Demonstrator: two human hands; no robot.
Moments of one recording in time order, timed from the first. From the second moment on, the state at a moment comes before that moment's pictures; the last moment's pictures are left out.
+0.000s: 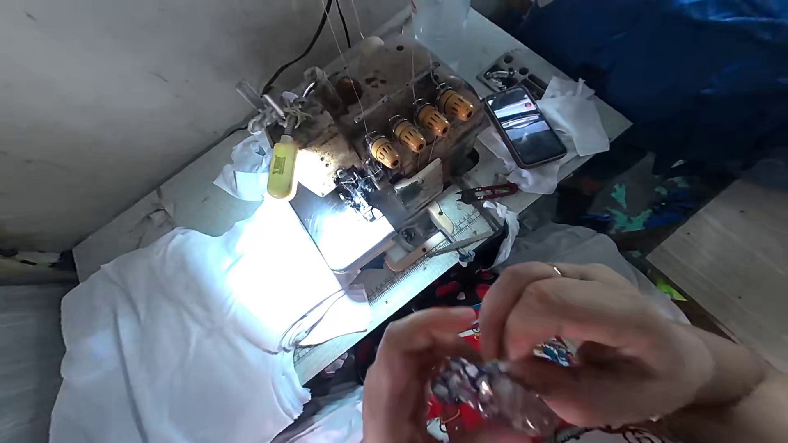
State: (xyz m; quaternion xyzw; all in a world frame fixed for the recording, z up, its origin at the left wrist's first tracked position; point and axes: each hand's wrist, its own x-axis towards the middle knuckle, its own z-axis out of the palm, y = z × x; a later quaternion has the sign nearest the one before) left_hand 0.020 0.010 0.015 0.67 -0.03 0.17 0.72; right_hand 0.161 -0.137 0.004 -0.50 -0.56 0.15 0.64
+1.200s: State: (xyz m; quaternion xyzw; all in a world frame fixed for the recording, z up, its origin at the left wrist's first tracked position) left_hand 0.029 0.044 -0.081 0.46 0.03 -0.01 0.89; right_hand 0.164 -0.127 -0.067 -0.50 -0.58 0.22 0.60
